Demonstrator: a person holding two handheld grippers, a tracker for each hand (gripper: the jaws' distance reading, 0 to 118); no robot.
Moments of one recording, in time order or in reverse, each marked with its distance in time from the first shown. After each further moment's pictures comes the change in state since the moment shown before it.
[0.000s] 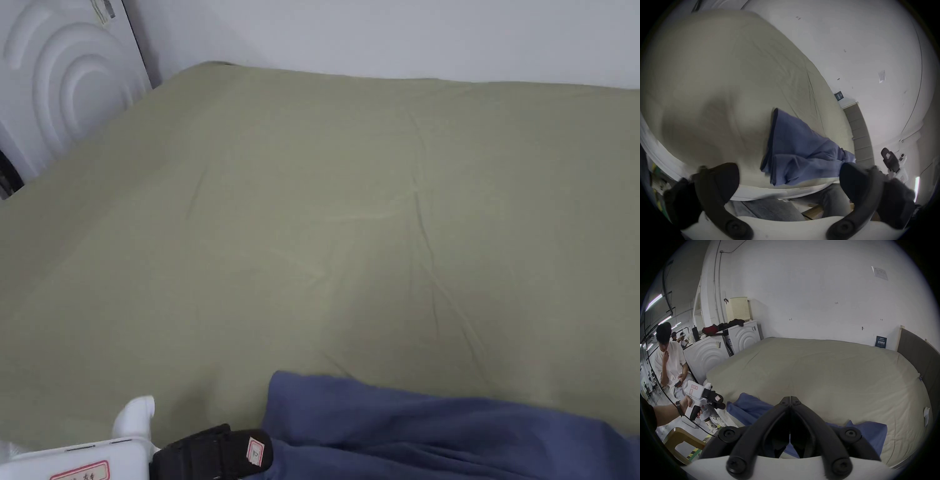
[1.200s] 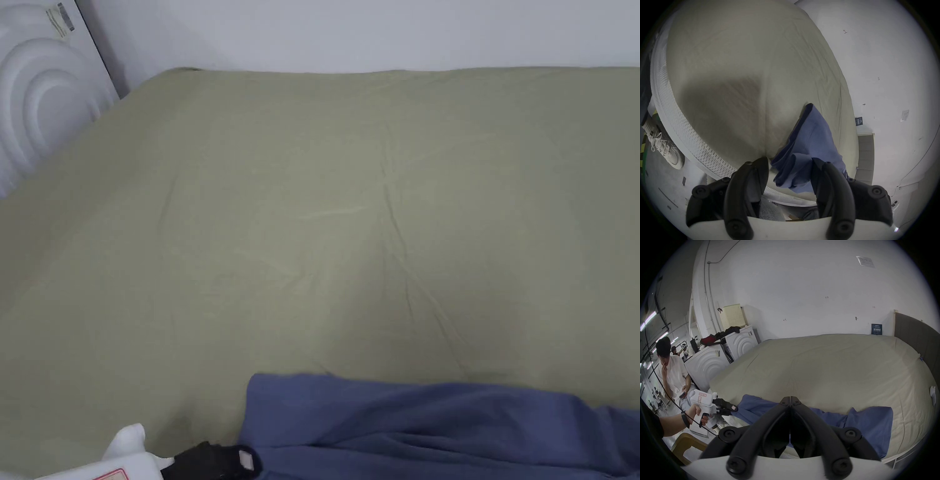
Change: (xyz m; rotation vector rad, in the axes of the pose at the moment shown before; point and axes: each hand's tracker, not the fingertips) left arm 0.028 -0.015 -0.024 0.121 0.242 0.258; right arm 0.007 -0.019 0.012 0.008 0.016 -0.136
